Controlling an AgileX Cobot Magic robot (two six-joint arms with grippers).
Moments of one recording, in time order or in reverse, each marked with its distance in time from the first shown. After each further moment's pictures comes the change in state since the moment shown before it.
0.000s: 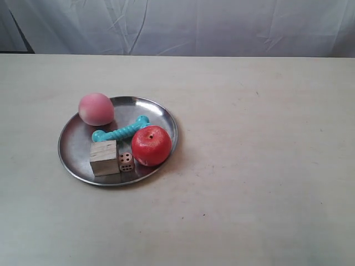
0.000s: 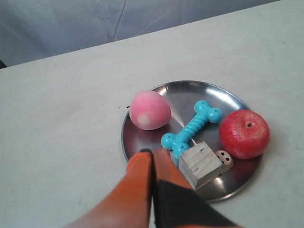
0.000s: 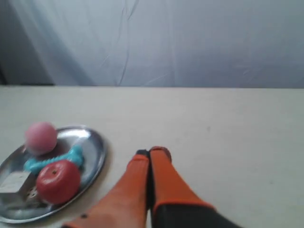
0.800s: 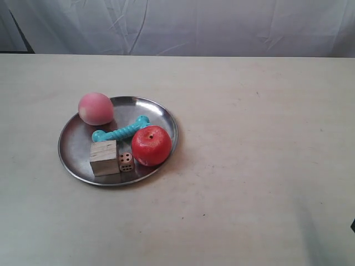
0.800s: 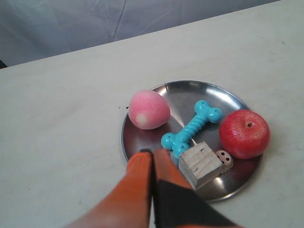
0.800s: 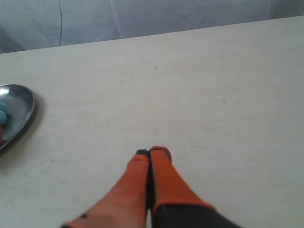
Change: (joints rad) left arm 0.000 0.000 0.000 0.000 0.000 0.000; right arm -0.107 -0.237 0.497 -0.025 -0.191 0.006
